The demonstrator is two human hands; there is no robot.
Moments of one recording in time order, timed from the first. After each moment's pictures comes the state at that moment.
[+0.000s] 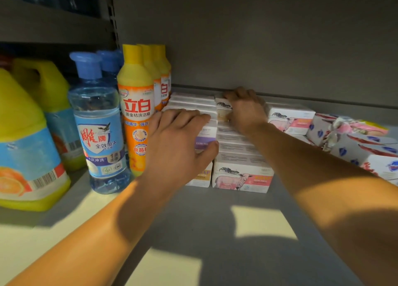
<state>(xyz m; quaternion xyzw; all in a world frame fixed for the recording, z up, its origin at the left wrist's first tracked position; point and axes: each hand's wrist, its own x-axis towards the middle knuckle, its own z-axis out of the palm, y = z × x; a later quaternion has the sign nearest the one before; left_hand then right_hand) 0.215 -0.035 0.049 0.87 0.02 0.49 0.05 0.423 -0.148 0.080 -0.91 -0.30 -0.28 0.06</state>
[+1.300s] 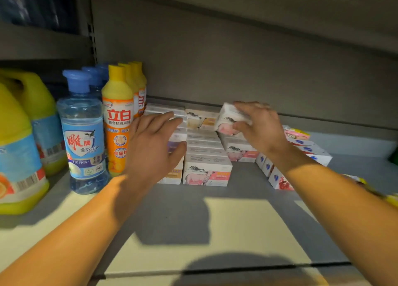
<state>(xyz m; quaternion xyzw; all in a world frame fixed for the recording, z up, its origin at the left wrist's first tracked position) 0.200 -0.040 0.059 0.87 0.00 0.47 0.11 0.319 -0.269 0.130 -0.89 -0.30 -0.29 0.19</state>
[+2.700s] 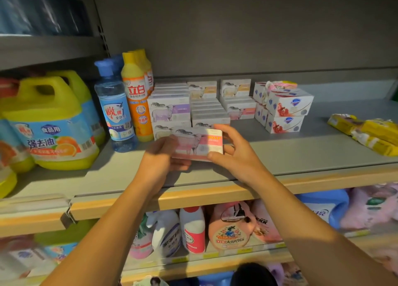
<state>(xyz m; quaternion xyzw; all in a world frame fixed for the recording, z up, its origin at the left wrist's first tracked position) 0.083 -0.078 0.007 0.65 0.05 0.19 0.73 0.140 -0.275 0.011 -0.70 -0.30 0.04 0.65</state>
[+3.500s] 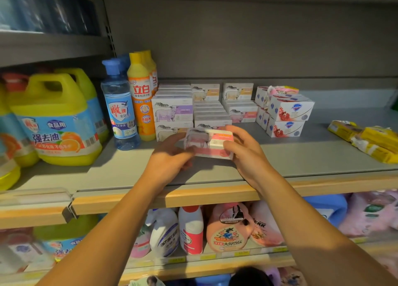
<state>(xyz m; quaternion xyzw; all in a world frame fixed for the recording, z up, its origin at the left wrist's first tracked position) 0.079 -0.085 0.011 0.77 0.00 0.20 0.60 0.161 -0.278 0.007 -0.67 -0.19 0.06 0.72</state>
